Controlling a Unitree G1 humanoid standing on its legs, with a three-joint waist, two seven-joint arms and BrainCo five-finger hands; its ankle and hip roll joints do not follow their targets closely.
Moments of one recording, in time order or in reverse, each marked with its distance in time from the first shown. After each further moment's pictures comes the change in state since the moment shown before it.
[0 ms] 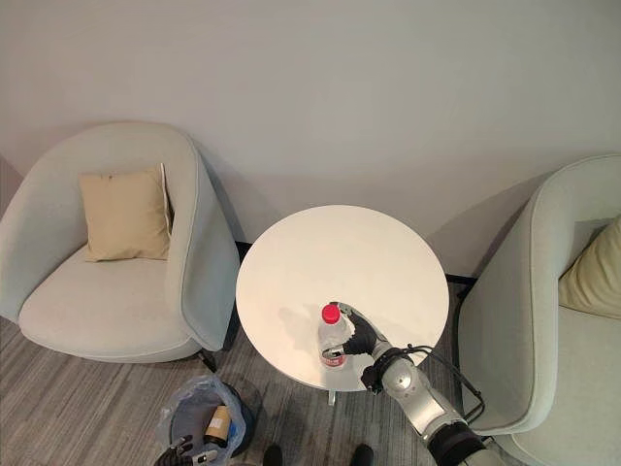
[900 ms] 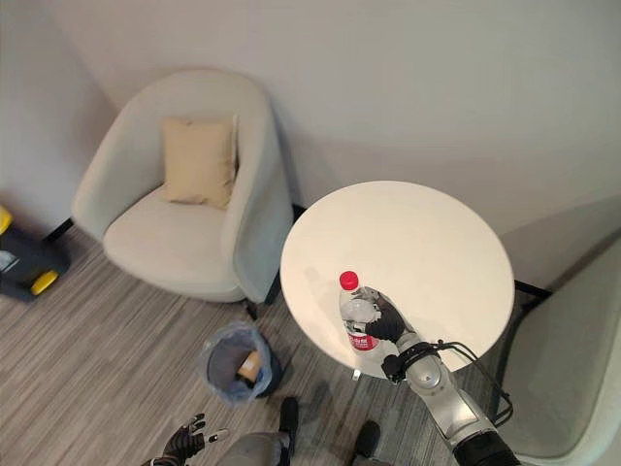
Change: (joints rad) left arm -0.061 -0.021 -0.002 -0.037 0.000 0.008 -0.004; right arm 0.136 -0.121 -0.141 -0.271 0.043 -0.003 -0.026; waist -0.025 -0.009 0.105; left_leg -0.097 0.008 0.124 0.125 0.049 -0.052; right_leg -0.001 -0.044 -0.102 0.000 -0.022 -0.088
